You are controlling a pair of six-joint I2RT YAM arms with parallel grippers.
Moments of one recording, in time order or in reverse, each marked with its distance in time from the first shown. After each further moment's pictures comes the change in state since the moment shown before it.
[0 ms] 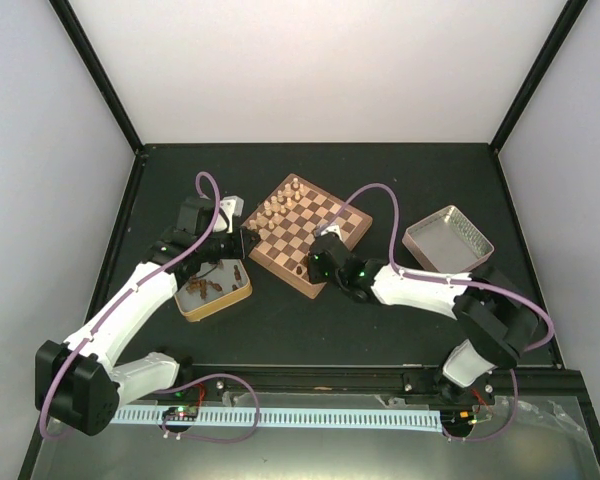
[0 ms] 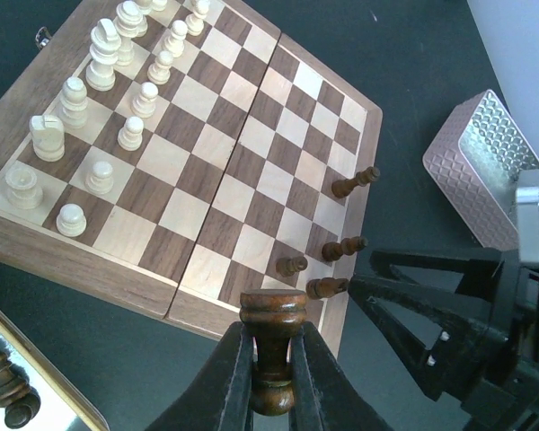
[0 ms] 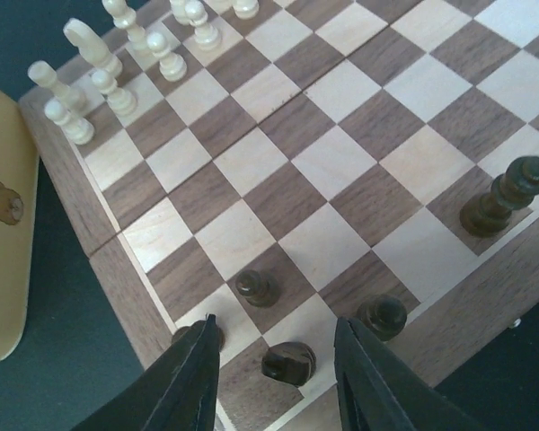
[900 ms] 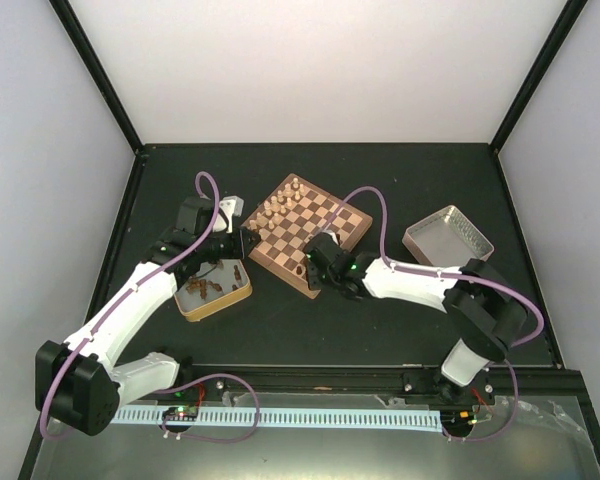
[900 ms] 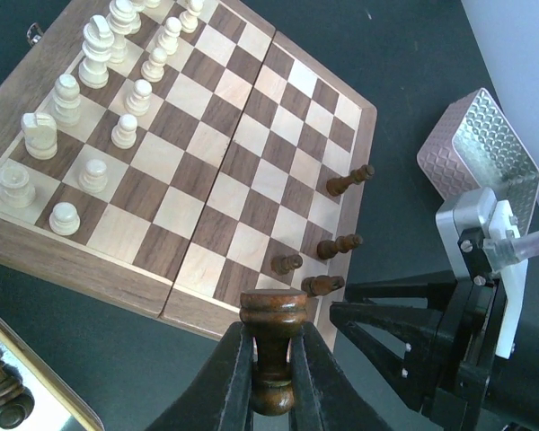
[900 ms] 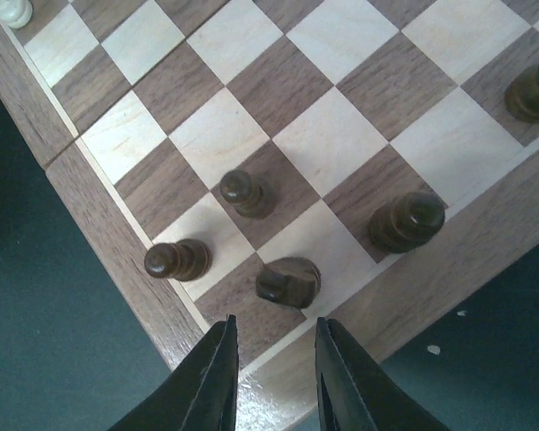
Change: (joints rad) left arm 0.005 0.000 0.000 0.001 0.018 0.000; right arm 0.000 0.051 0.090 -0.232 -0.104 0.064
